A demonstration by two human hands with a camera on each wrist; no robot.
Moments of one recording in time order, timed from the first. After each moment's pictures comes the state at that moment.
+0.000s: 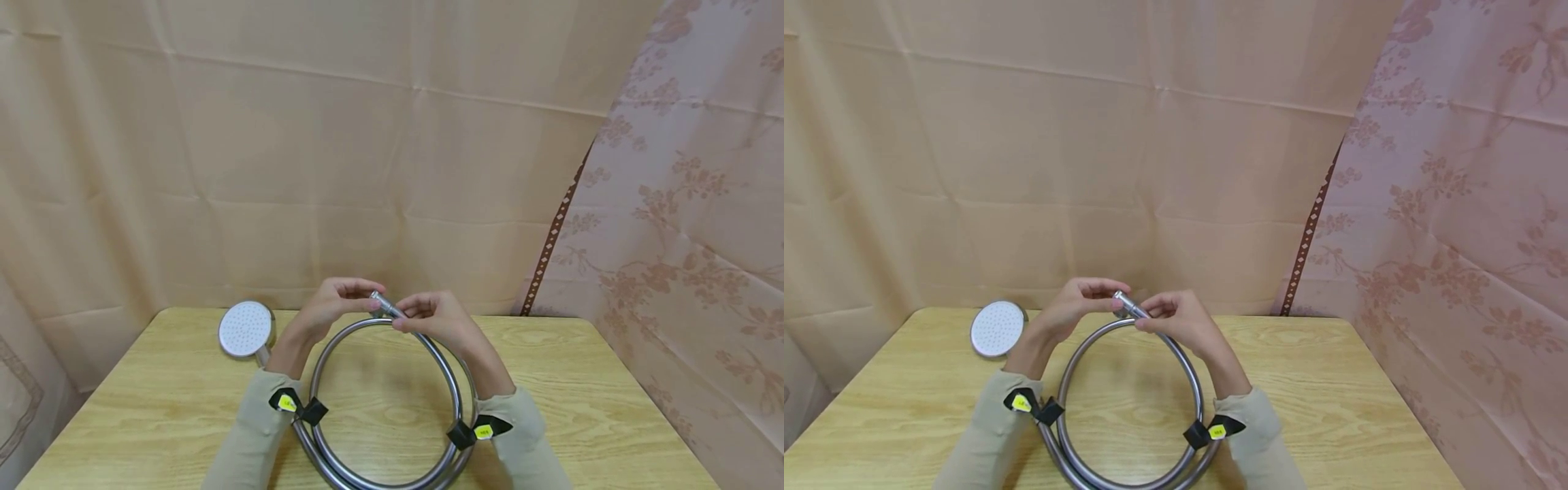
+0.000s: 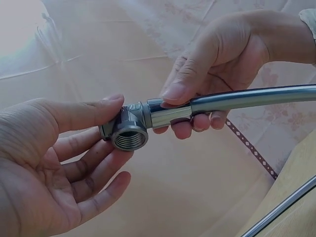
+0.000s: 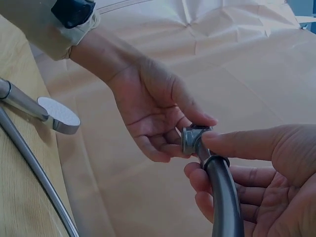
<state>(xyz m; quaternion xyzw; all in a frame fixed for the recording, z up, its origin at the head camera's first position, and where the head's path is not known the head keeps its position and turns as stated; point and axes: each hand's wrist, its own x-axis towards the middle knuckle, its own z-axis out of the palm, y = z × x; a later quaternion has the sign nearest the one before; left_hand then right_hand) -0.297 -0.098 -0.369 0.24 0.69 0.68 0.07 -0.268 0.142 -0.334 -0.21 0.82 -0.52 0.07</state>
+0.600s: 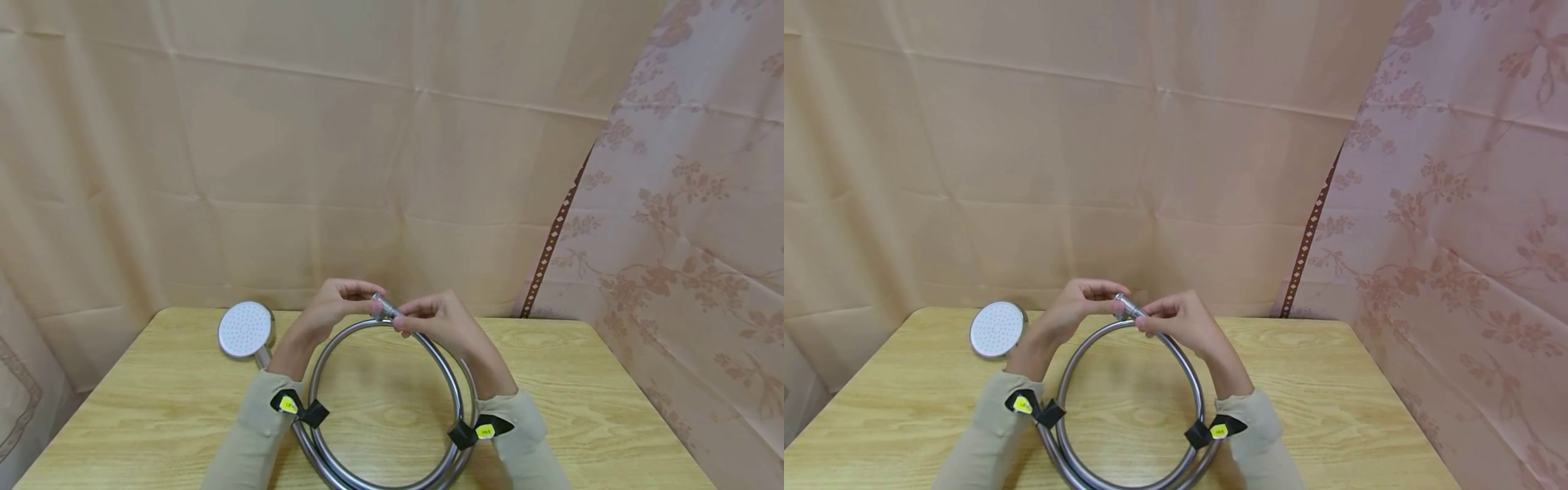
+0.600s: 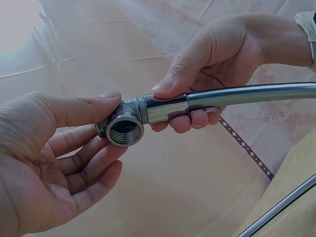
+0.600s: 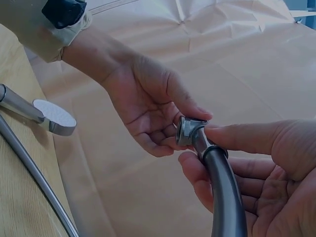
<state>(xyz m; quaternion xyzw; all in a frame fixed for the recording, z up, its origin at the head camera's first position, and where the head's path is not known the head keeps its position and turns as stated) -0.295 -0.093 -0.368 0.24 0.68 0.69 0.05 -0.268 0.146 -0.336 -0.25 0.80 -0.54 0.08</state>
